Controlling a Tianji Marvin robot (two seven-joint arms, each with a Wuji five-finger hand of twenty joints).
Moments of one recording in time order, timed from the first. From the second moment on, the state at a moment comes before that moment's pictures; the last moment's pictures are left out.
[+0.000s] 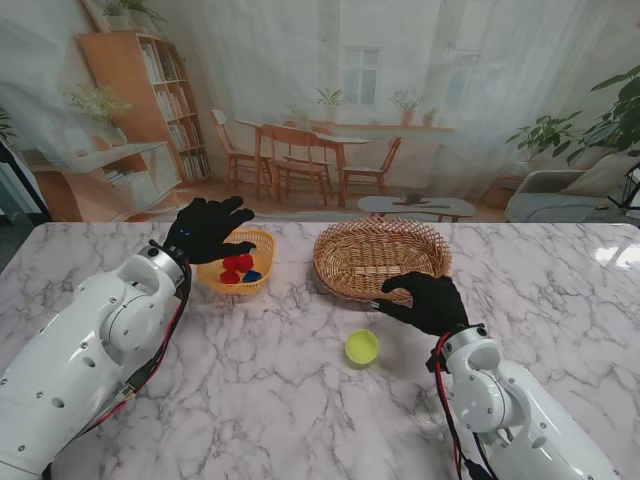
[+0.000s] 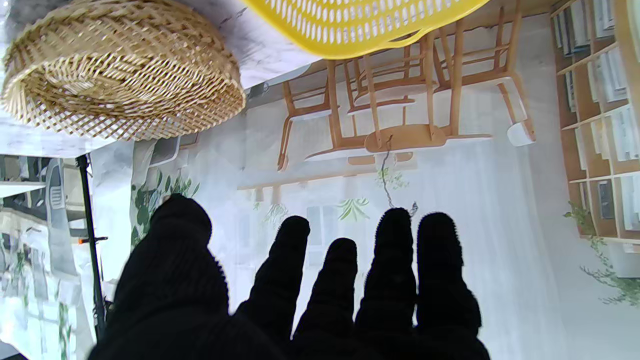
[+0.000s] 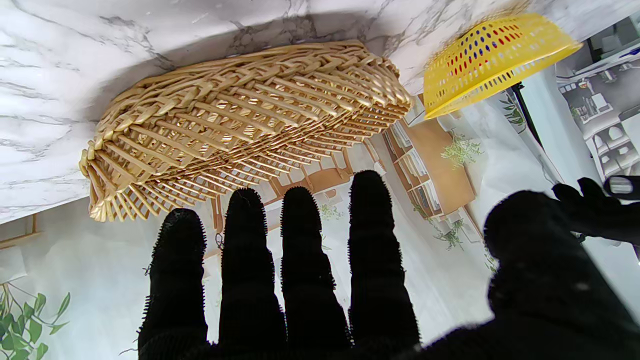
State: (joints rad) left arm 1.28 -1.04 -1.20 -1.52 1.10 -0.19 0.01; right arm -1.59 -1.11 1.22 -1.58 -0.77 0.00 -0.18; left_hand 0.86 -0.09 0.00 0.01 0.49 0.19 0.20 0.47 0.41 0.21 0.15 0.30 0.46 0.26 0.32 0.53 0.20 0.20 0.86 0.48; right_hand 0.42 -0.23 0.37 -0.05 0.67 -0.02 0.42 0.54 0.67 0.17 0.42 0.37 0.60 0.20 0.30 0.37 0.16 0.36 0.98 0.51
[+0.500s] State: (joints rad) left arm 1.52 -1.08 -1.27 -1.69 0.90 -0.19 0.11; right arm -1.62 -1.12 1.25 -1.59 -0.76 -0.02 -0.20; left_hand 0.86 -0.07 0.00 0.01 0.47 0.19 0.17 0.47 0.45 0.21 0.15 0.34 0.46 0.26 0.31 0.53 0.17 0.24 0.86 0.48; right_hand 0.42 -0.23 0.37 -0.05 0.67 -0.02 0.42 0.54 0.67 0.17 0.42 0.37 0.60 0.20 0.30 0.37 0.16 0.36 0.98 0.51
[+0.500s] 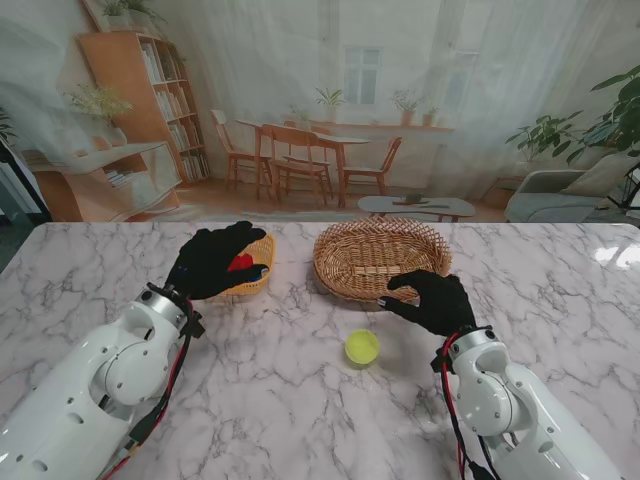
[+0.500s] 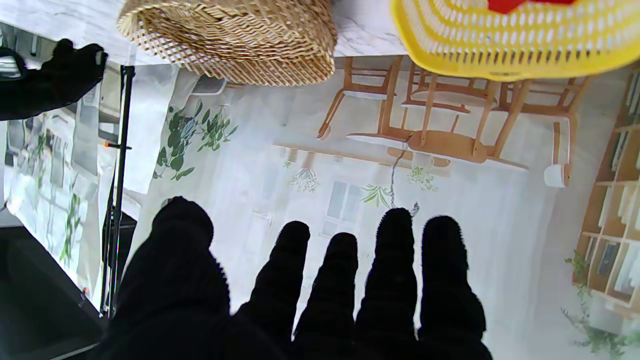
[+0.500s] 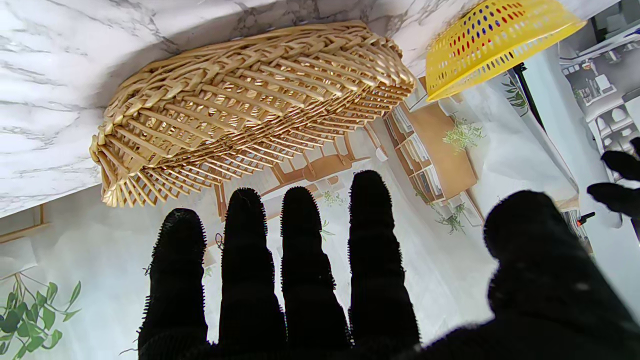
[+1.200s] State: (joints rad) left arm 1.51 -1.08 -1.18 -1.55 0.88 -0.22 0.14; right arm -1.62 -1.12 1.25 -1.59 -0.77 -0.02 -0.20; left_hand 0.88 -0.05 0.00 0.01 0.57 0.18 0.27 0.51 0.61 0.15 0.28 0.43 0.56 0.24 0.32 0.58 0.18 0.26 0.86 0.55; right_hand 0.42 -0.23 0.37 -0.05 0.67 -0.02 0.42 0.54 0.67 0.17 0.42 0.37 0.60 0.20 0.30 0.37 0.16 0.36 0.98 0.51
